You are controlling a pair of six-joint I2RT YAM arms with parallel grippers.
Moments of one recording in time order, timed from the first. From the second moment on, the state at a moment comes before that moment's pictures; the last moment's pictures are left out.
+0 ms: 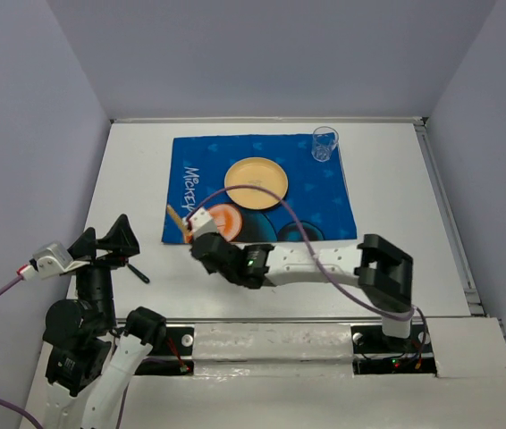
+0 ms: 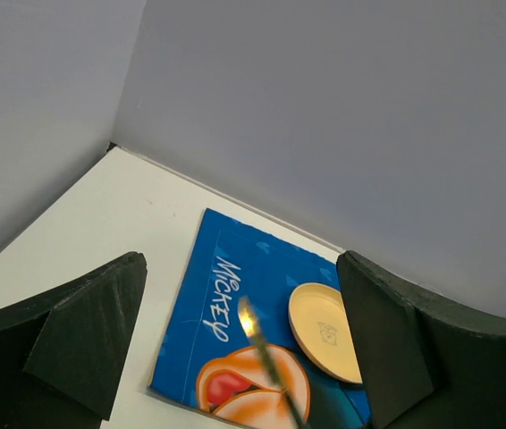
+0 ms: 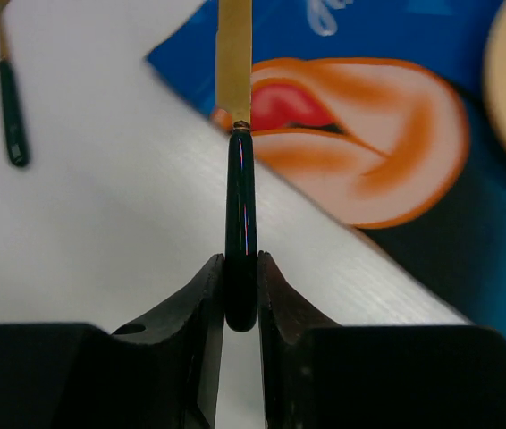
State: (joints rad) left arm -0.43 0.02 0.69 -0.38 -0.61 -0.32; right arm 1.32 1.95 1.45 -0.14 0.52 0.32
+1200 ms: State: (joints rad) left arm -0.44 0.03 0.68 -0.35 -0.59 -0.31; right arm 0.49 1.61 0.86 0.06 0.39 0.41
